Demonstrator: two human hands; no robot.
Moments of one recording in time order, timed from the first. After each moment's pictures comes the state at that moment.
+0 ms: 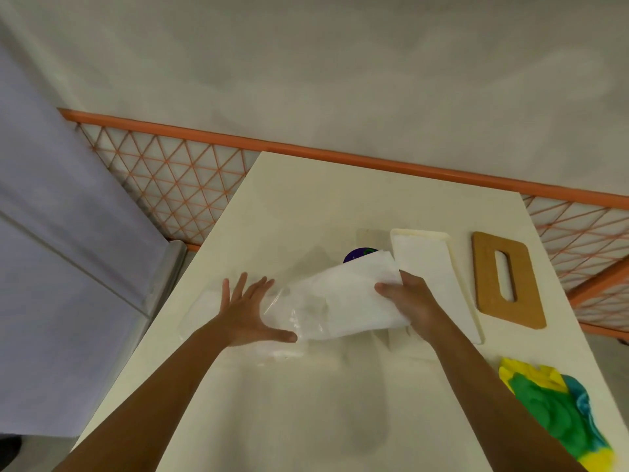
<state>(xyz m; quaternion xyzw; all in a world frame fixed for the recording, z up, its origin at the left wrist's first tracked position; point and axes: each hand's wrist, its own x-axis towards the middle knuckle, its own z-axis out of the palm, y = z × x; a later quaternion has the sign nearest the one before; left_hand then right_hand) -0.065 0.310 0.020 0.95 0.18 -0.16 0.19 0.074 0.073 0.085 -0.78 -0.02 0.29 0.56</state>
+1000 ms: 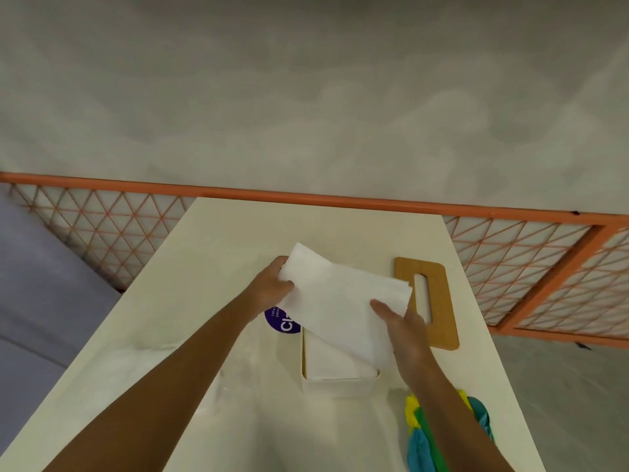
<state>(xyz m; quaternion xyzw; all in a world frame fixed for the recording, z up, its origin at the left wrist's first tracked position) 0.105 0.168 0.109 0.84 0.23 -0.04 0.48 0.124 -0.046 0.103 -0.67 0.11 0.18 0.71</state>
